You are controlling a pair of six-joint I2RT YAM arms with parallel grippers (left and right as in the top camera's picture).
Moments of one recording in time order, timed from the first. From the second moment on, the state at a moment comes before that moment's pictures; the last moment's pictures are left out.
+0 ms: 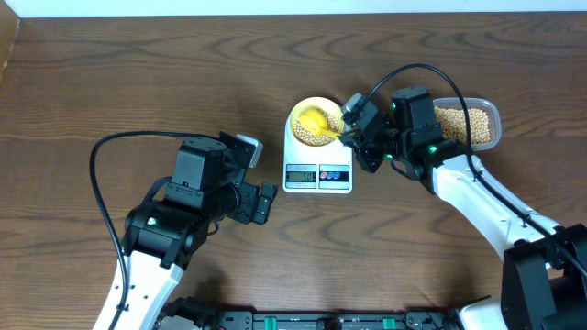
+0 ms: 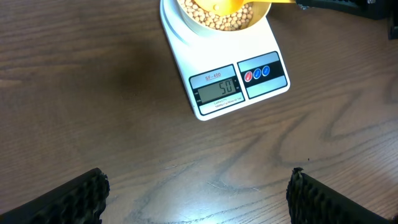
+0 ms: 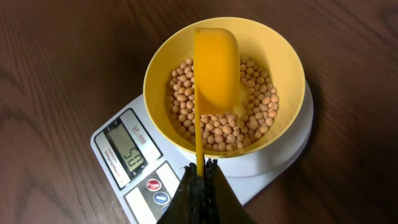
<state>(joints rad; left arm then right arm) -0.32 1.01 0.93 -0.86 0.20 -0.01 0.34 1.61 0.97 -0.17 -0.51 -0.34</state>
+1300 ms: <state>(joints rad) -0.32 1.01 0.93 -0.86 0.20 -0.01 0.38 1.63 0.97 -0.19 -0.44 -0.34</state>
